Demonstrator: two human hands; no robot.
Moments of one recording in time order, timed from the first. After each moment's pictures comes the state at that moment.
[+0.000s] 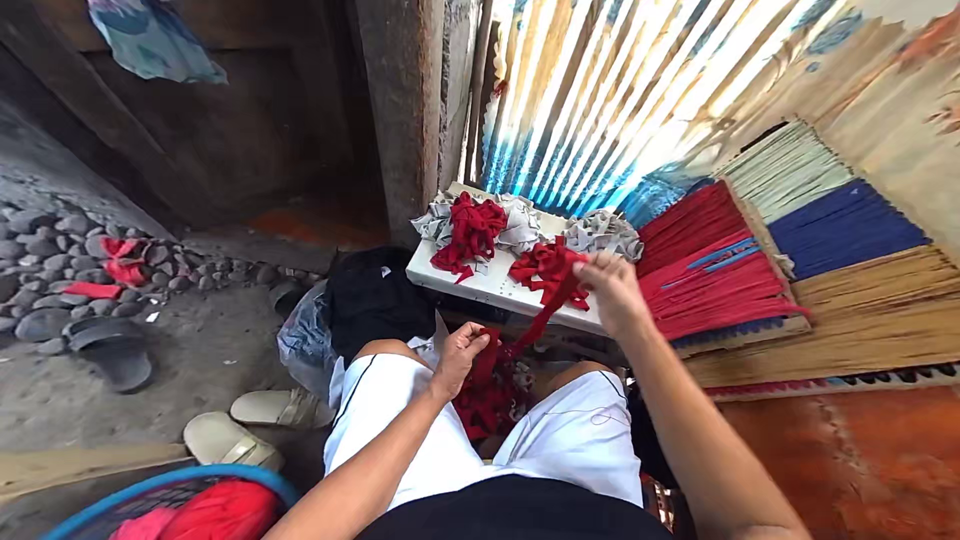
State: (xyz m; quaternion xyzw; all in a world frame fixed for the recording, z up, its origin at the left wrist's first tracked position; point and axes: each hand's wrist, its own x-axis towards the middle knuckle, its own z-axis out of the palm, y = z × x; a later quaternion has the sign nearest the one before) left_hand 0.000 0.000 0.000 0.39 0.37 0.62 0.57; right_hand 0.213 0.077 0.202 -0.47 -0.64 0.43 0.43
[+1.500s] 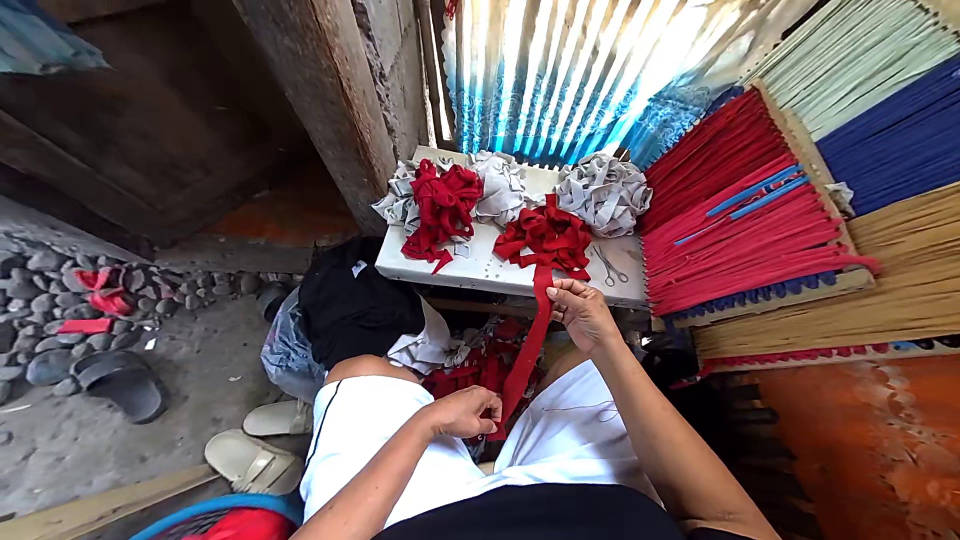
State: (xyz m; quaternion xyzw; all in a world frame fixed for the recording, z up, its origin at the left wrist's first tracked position) left_hand 0.005 -0.007 -0.015 0.77 0.29 0.03 0.57; right_hand 0.248 0.092 0.080 -0.43 -0.38 0.65 0.50
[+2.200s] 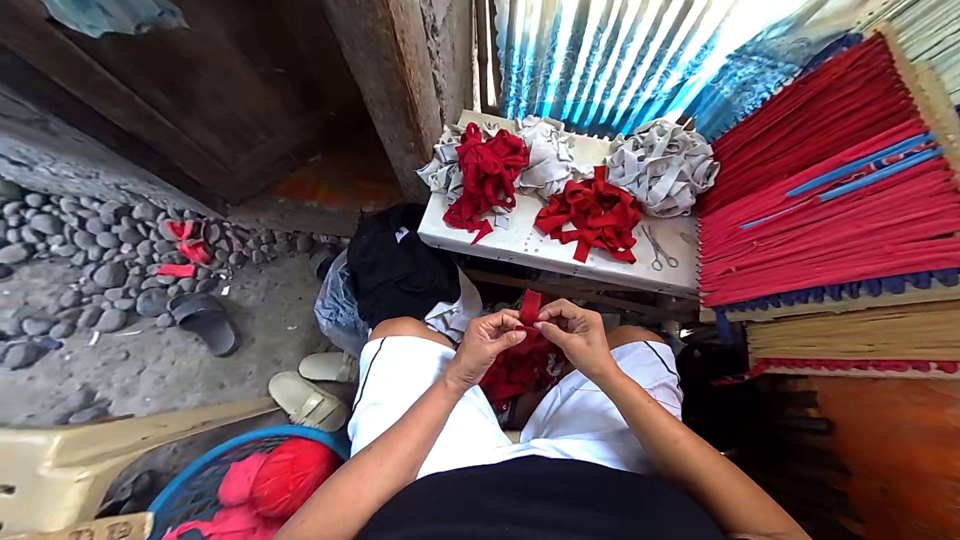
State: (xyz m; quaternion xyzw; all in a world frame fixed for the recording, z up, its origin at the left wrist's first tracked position) left_hand 0.006 -0.007 -0.011 0.44 0.34 0.58 0.60; right_hand 0.204 0.032 0.035 -0.38 -0.64 0.54 0.41
